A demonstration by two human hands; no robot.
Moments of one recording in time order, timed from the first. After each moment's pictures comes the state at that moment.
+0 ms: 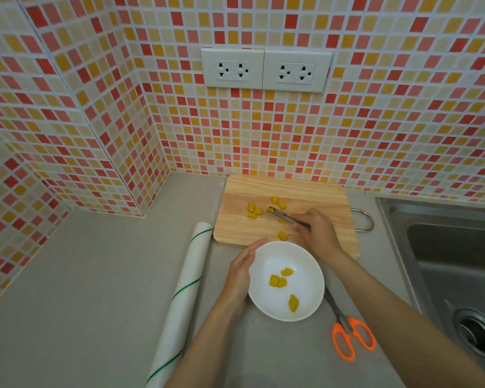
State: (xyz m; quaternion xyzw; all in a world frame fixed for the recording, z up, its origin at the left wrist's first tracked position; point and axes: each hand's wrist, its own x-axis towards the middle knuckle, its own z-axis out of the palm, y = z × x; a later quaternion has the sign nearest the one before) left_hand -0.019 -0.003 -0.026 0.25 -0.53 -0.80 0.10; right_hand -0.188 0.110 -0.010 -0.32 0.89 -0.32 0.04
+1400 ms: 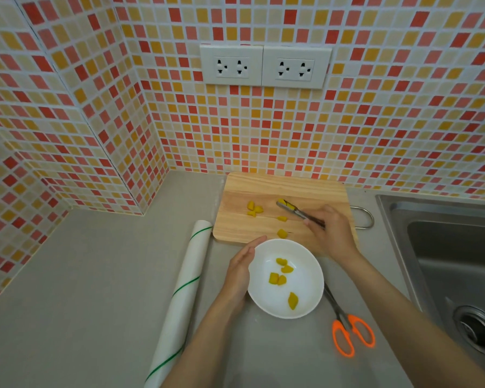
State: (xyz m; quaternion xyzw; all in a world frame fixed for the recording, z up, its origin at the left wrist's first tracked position) left_hand -0.019 -0.003 -0.028 0.25 -0.55 -0.79 0.09; right_hand -0.177 0.133 0.016 -0.31 0.88 -0.35 0.00
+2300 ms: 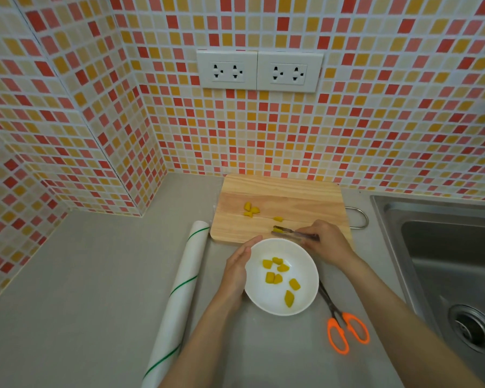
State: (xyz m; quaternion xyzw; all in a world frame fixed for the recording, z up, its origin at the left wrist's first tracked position) left_hand -0.019 -0.002 -0.024 0.26 -0.55 -0.78 0.10; right_hand -0.184 0.143 -0.003 -0.34 0.90 -0.24 0.13
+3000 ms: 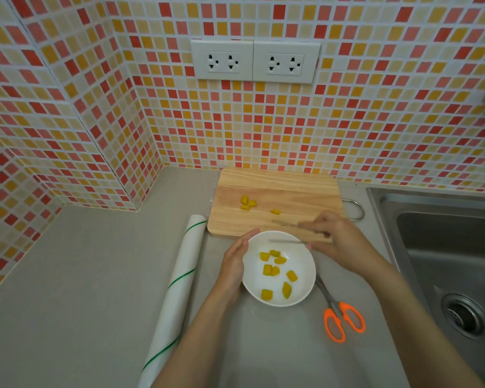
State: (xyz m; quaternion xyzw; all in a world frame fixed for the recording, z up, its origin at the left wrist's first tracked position) left_hand -0.020 -0.001 -0.025 0.27 -0.54 -0.79 0.10; right_hand -0.150 0.175 0.046 -0.38 0.88 -0.27 0.11
